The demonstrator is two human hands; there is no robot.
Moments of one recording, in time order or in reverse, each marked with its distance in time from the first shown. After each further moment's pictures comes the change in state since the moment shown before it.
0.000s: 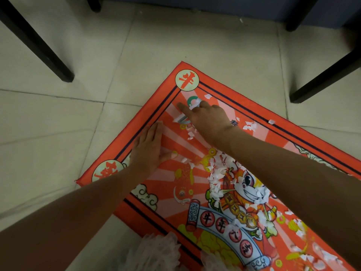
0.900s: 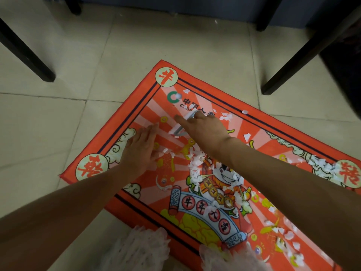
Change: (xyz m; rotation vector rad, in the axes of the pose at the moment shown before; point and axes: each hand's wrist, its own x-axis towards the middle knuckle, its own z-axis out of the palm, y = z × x) left_hand -0.025 0.032 0.004 0.088 0.007 0.130; right_hand -0.082 0.006 0.006 -0.013 -0.003 -0.015
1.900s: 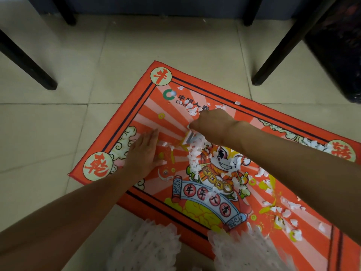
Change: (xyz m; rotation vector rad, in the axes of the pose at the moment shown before) left_hand -0.024 0.011 -0.002 0.042 -0.113 0.024; right_hand -0.036 0.014 -0.026 -0.056 -0.174 -0.047
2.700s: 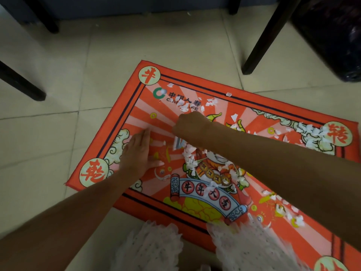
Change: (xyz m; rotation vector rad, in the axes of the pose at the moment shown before) left_hand 0.006 -0.002 0.001 -0.033 0.030 -0.006; right_hand 0.007 -0.025 0.005 -0.035 0.088 -0.095
